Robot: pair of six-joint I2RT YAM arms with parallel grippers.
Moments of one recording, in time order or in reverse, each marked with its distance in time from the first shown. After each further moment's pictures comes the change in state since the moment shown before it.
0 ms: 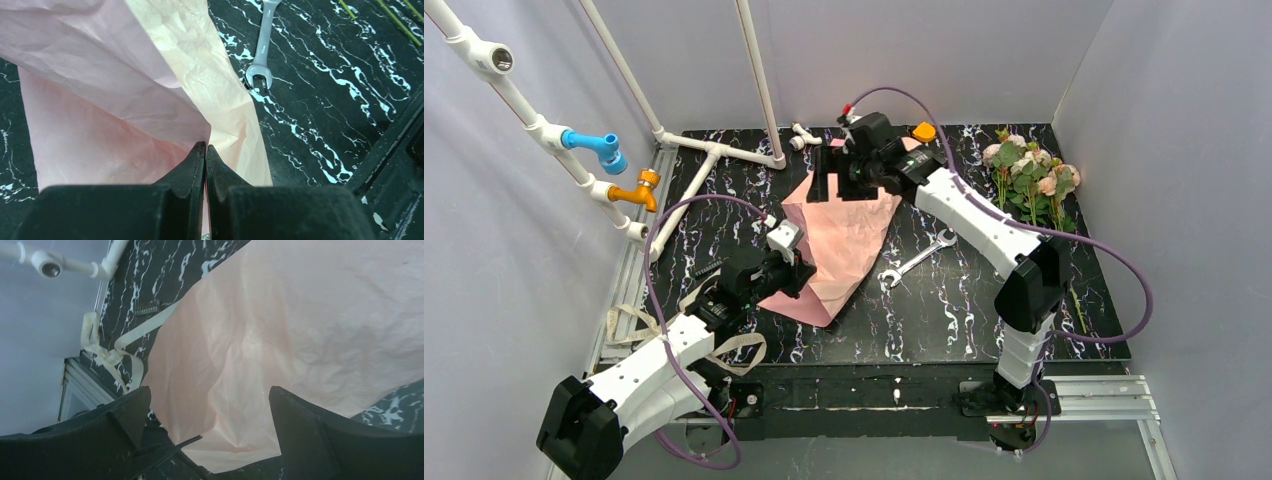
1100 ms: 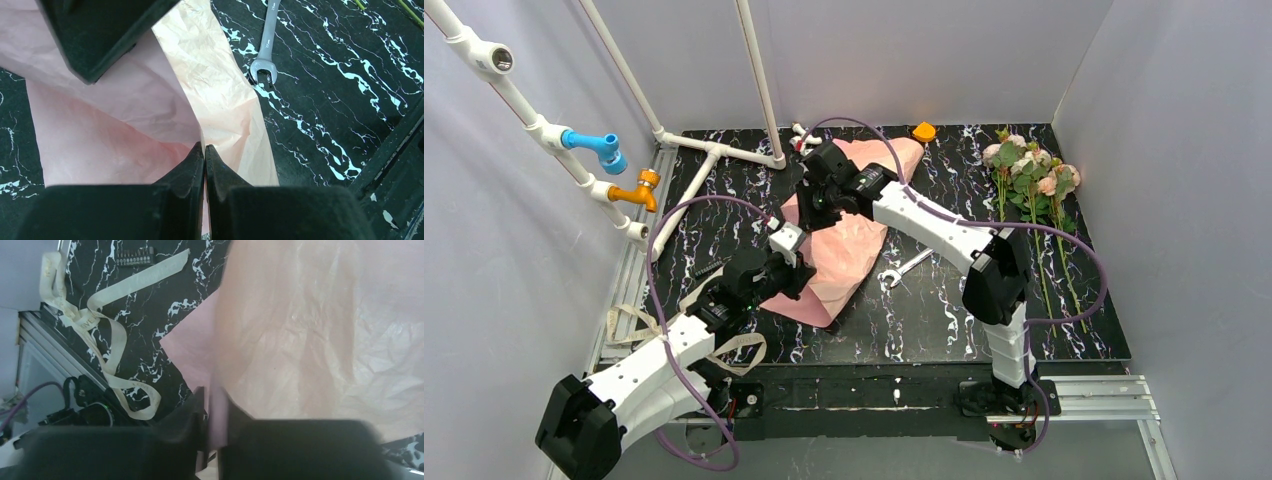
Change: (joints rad) left arm -0.025 0.003 0.000 -0.020 -0.034 0.029; right arm 0.155 0.187 0.097 -0.053 0.010 -0.077
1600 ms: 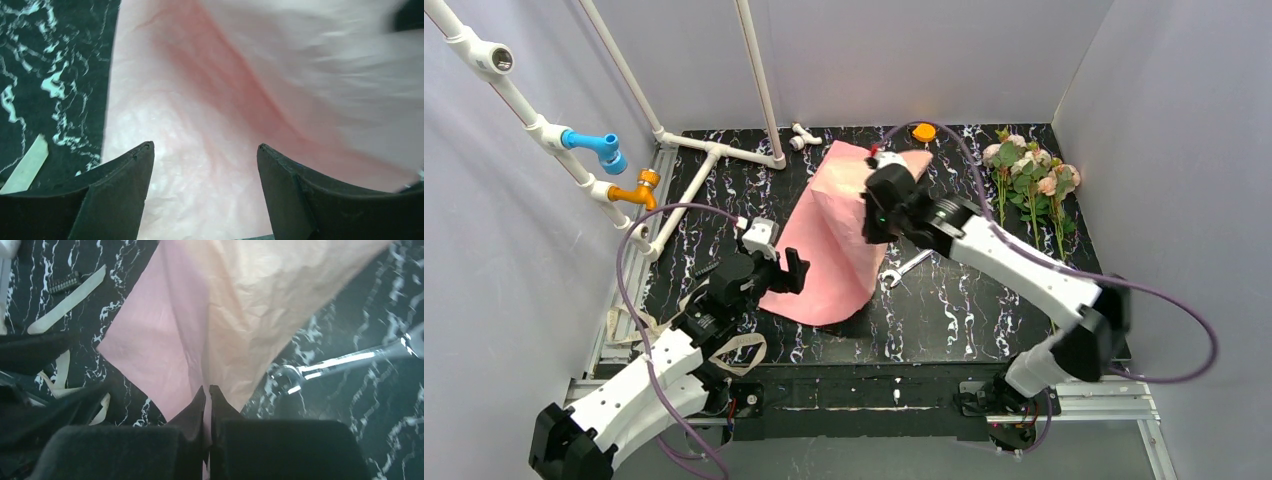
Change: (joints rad) left arm -0.011 -0.165 0.000 -0.084 -0.264 -0.119; right arm 0.000 -0.426 -0.406 -0.002 0.324 0.059
